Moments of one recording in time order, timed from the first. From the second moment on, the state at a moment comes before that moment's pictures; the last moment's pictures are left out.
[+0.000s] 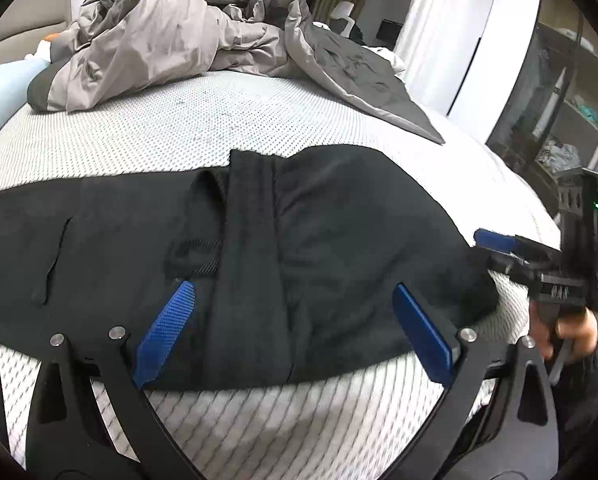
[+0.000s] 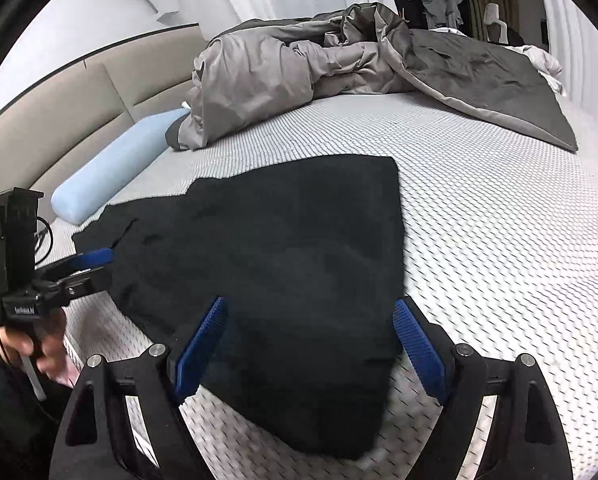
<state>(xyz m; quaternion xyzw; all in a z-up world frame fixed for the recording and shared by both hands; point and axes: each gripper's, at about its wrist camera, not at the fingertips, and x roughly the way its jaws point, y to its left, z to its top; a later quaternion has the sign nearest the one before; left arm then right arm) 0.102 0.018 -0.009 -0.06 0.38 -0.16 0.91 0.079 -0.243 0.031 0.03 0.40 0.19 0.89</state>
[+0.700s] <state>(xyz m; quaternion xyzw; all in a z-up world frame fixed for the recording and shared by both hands) 0.128 -0.005 -0.015 0.00 0.41 -0.13 0.90 0.106 -0.274 0.030 0.05 0.41 0.07 0.91</state>
